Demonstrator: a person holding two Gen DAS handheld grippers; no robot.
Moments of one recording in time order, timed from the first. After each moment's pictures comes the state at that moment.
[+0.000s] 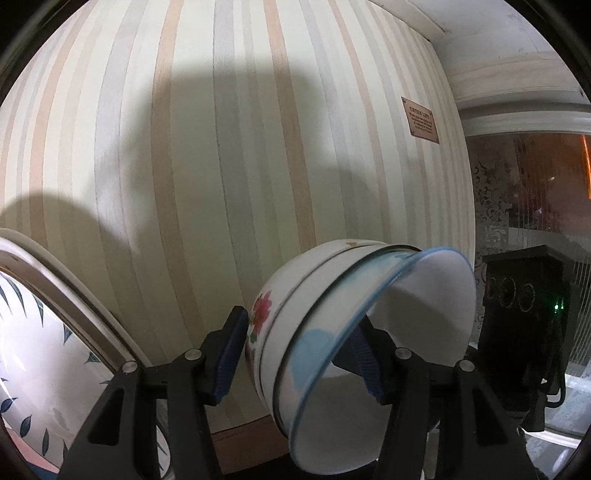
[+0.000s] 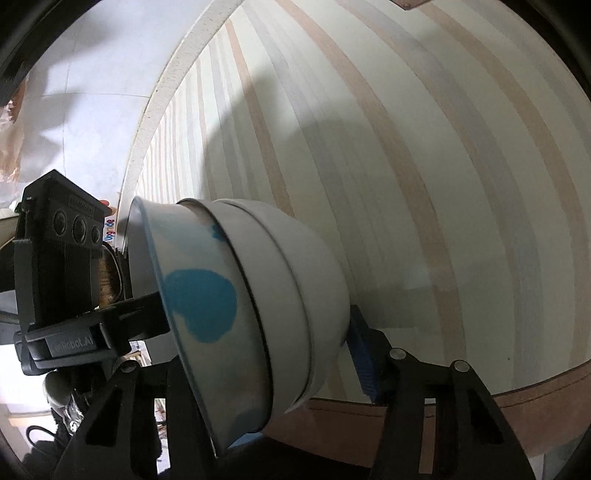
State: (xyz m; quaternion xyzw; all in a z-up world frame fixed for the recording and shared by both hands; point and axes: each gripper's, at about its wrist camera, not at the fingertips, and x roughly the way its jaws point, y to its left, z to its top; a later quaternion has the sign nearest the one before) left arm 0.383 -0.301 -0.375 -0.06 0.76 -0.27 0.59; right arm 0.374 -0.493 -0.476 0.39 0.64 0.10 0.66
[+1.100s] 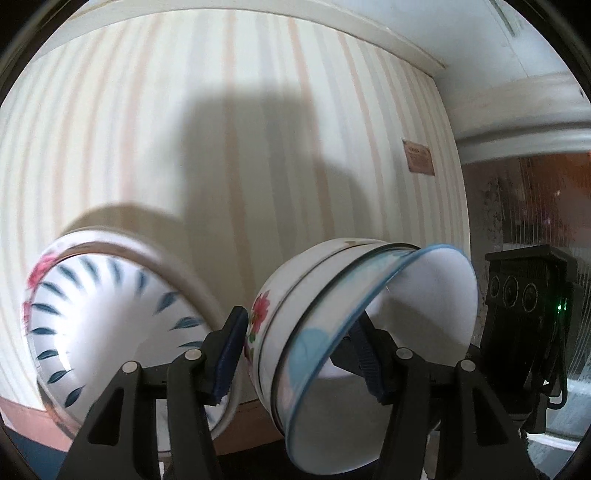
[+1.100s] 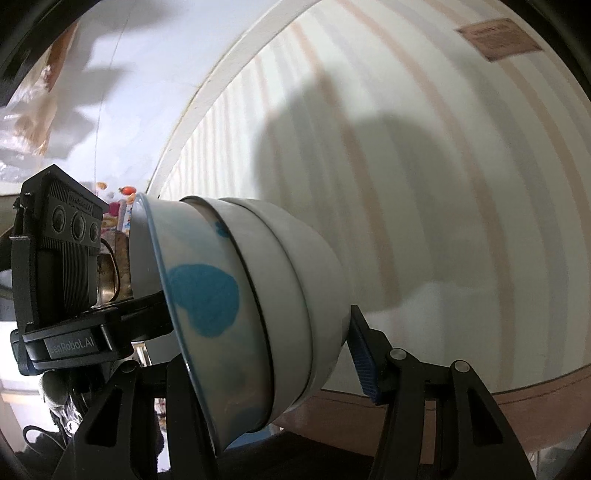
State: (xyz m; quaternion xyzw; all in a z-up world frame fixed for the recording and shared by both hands) left arm 0.396 -0.256 -0.324 -0.07 0.74 -0.24 0.63; right arm 0.372 -0.466 -0.427 0.37 0.62 0.14 0.68
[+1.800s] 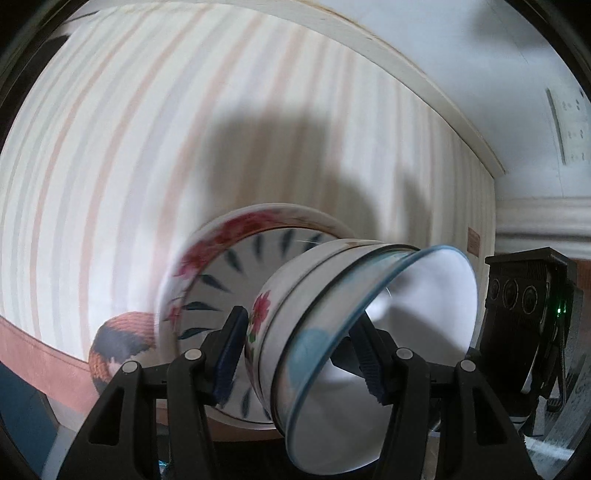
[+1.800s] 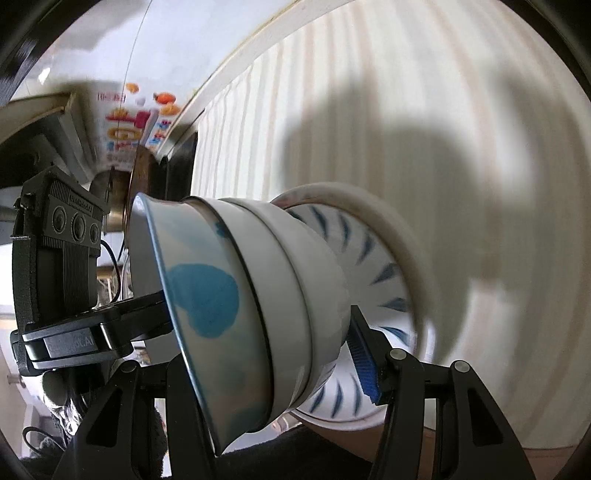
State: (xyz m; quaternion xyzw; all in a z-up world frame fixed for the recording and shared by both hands) left arm 0.392 -0.093 -0.321 -0.18 0.72 -0.11 0.66; right arm 0.422 -0.315 -0.423 0.27 0.67 0.26 0.64
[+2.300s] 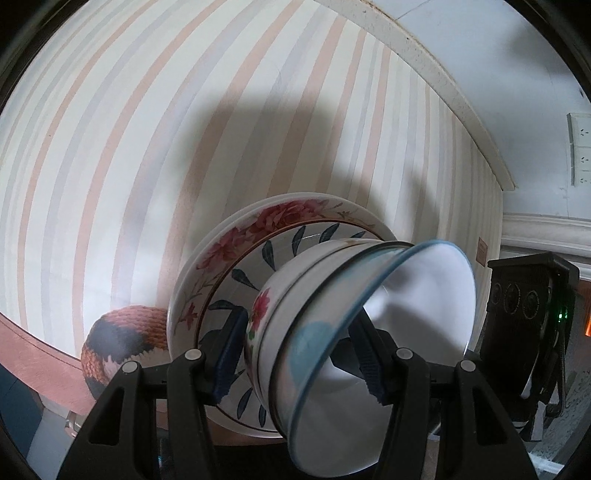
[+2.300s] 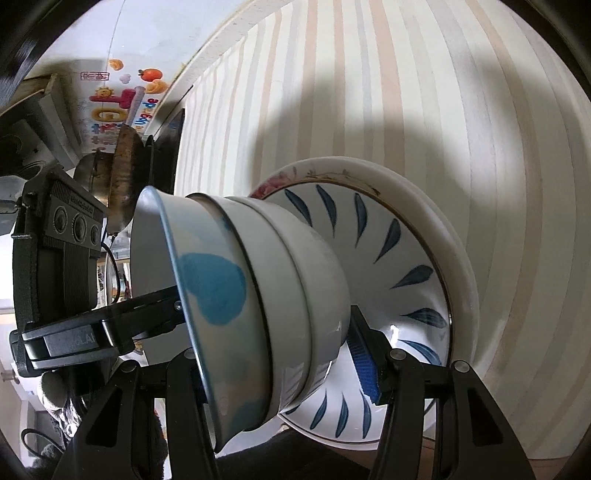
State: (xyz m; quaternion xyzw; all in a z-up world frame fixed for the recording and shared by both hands) left arm 0.388 -0.078 -0.348 -0.21 0.73 -0.10 0.64; right arm 0.431 -0.285 -0.449 0.25 0.69 0.25 0.62
